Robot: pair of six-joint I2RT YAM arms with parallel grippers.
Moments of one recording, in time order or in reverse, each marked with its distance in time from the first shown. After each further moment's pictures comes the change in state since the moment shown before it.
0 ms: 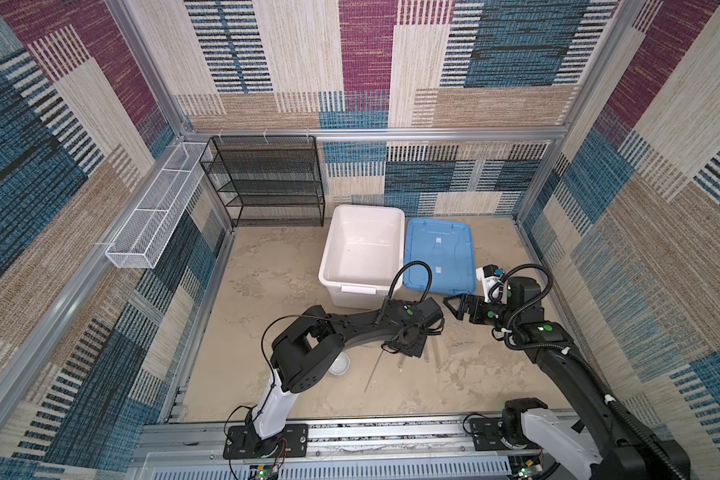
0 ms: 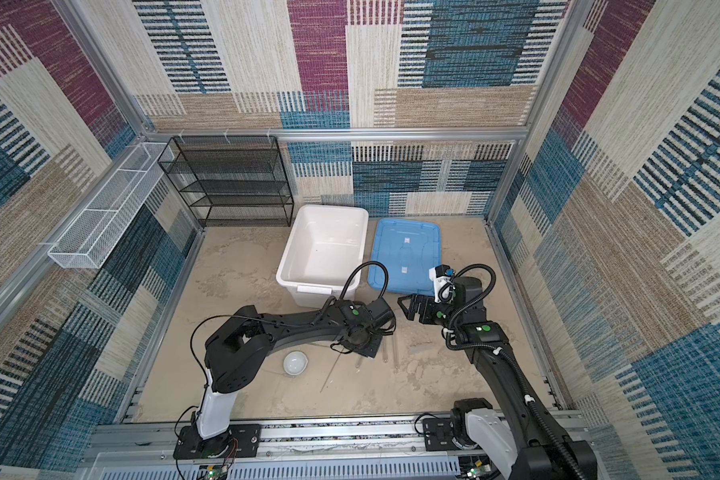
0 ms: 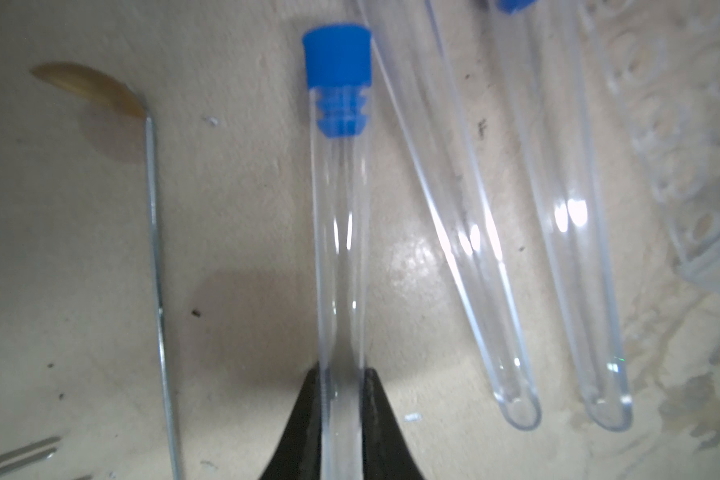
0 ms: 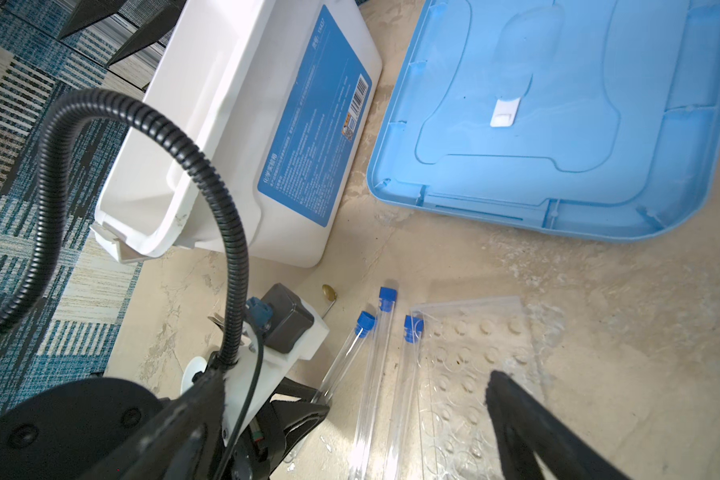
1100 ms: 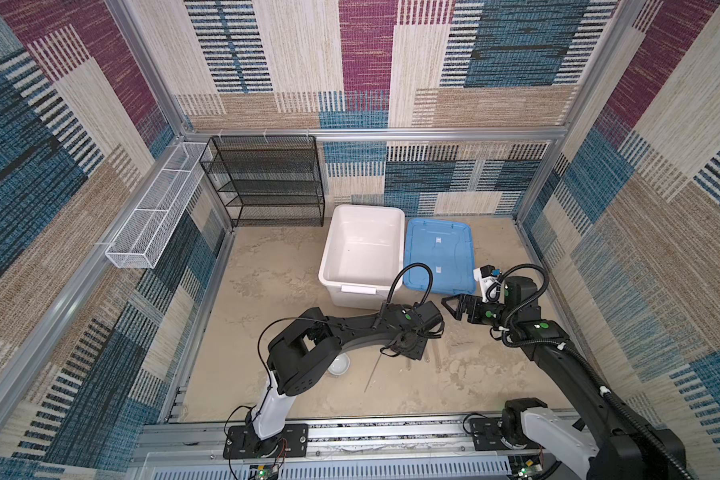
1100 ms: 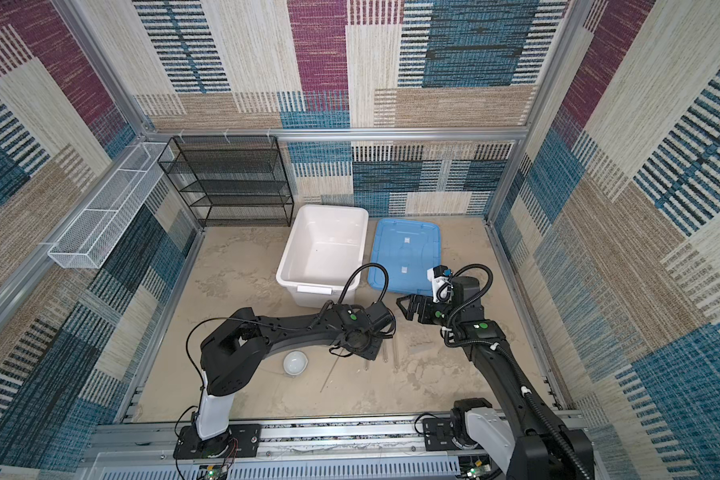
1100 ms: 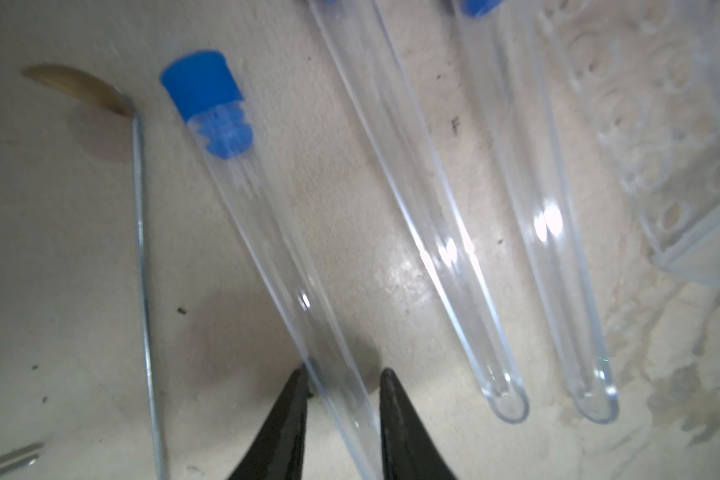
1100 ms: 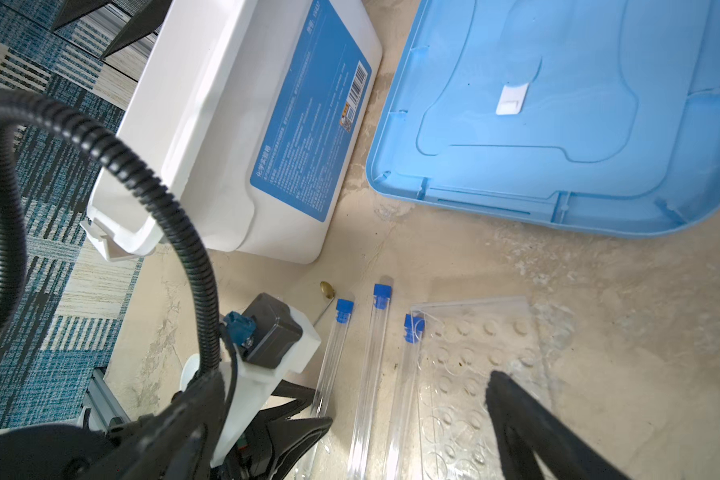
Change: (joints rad) left arm -0.013 -0.023 -0.035 0.048 -0.015 -0.001; right arm 0.000 0.032 -0.013 0.030 -0.014 -0.001
